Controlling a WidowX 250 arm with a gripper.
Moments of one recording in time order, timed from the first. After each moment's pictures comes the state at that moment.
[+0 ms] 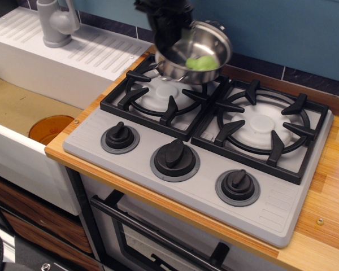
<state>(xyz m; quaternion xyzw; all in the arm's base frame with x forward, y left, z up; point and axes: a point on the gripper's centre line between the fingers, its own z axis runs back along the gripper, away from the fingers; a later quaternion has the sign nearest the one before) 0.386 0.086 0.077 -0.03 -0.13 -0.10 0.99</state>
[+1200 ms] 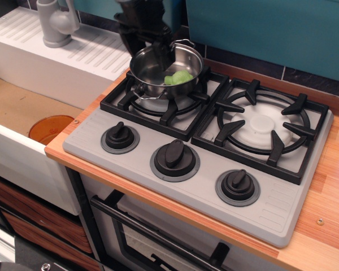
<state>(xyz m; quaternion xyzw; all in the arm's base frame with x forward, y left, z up) 0.382 0.096 0.058 -0.05 -0.12 -0.09 0.99</state>
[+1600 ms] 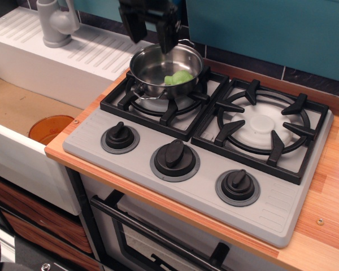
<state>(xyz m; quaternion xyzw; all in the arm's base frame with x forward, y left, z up) 0.384 0.082 0.092 -0.02 -0.11 -0.08 0.99</state>
